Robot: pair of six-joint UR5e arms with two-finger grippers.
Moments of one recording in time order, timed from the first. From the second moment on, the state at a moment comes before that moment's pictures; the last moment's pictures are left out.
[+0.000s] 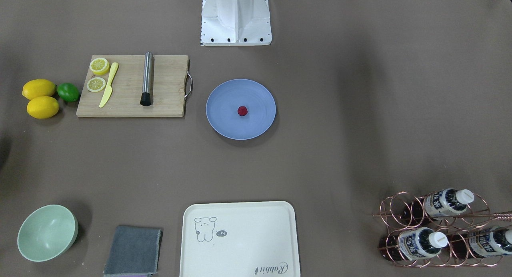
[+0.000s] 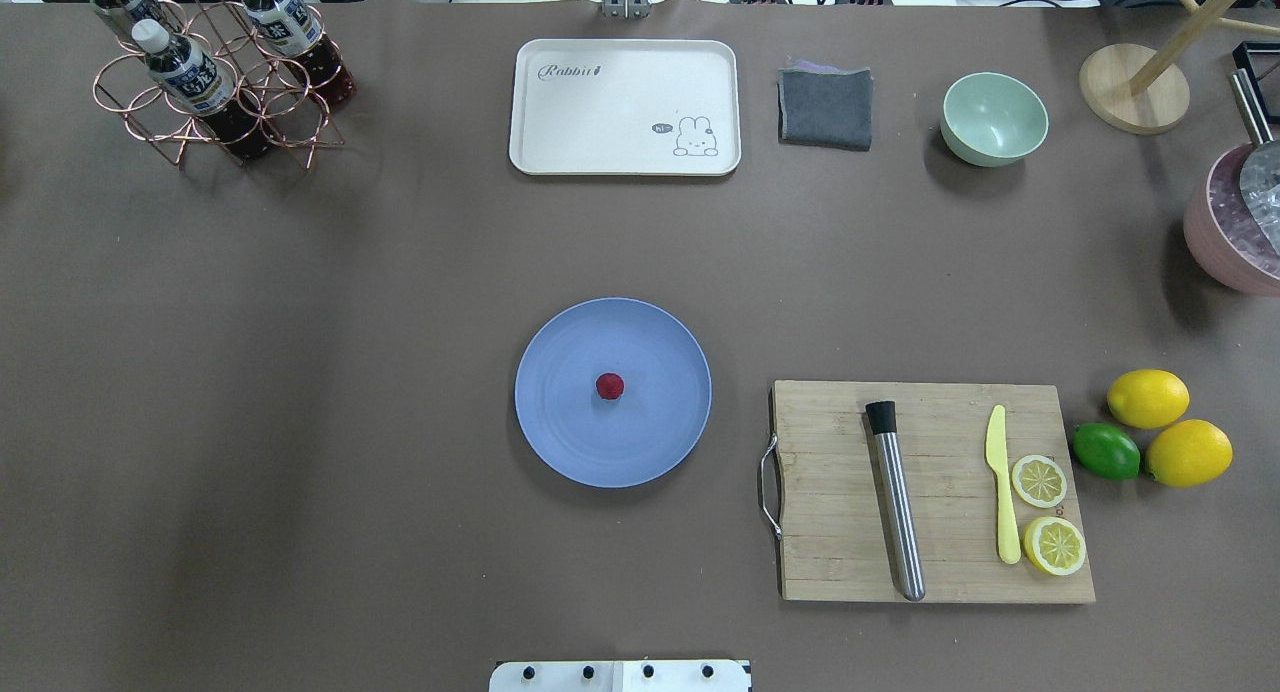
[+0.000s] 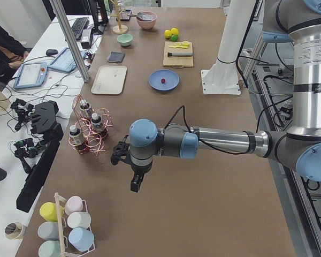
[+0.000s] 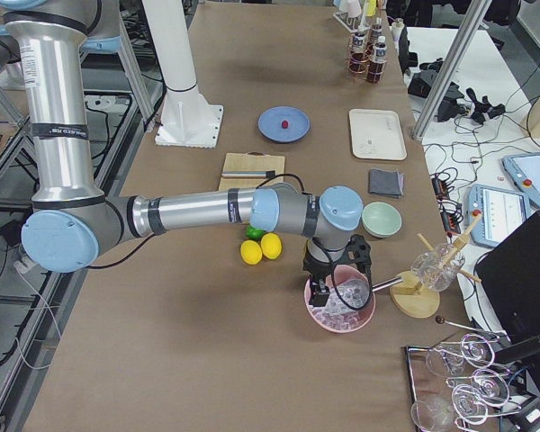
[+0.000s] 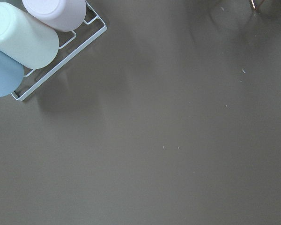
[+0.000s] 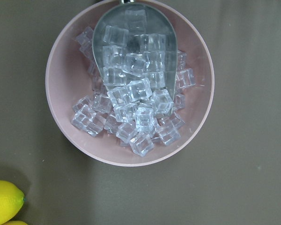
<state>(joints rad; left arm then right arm) -1.63 -1.47 -1.74 -1.61 -2.31 0.21 1.57 -1.51 1.66 -1.82 2.26 -0.21</state>
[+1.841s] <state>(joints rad) -1.62 -1.48 -1.74 -1.61 -2.31 0.21 1.60 -1.52 1.66 -1.82 2.27 -0.20</state>
